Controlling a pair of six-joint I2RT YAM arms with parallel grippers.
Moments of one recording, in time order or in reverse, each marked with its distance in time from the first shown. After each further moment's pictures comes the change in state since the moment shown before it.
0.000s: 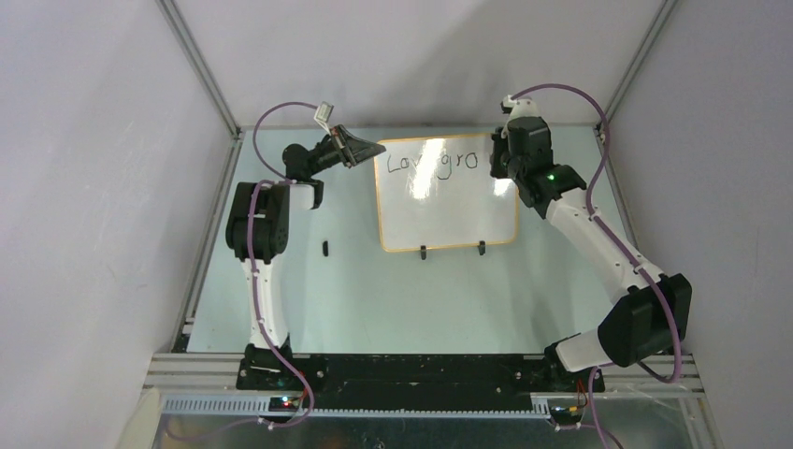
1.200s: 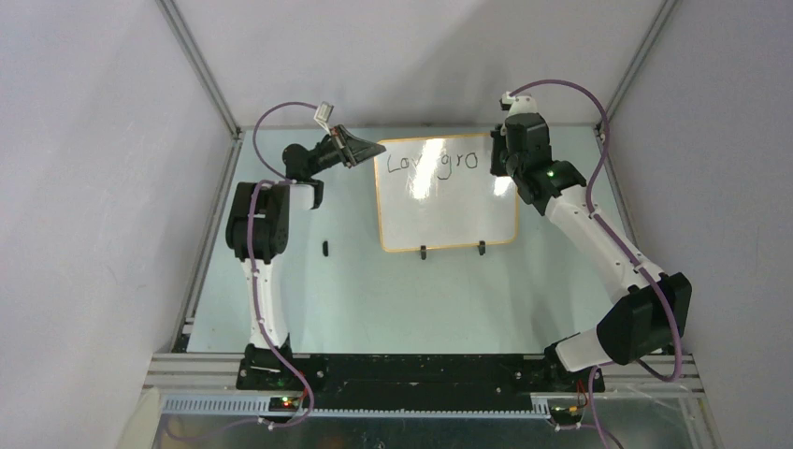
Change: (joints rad) left arm 0.000 0.000 0.000 0.000 0.000 0.000; right arm 0.021 0.014 0.049 -0.044 0.043 -0.003
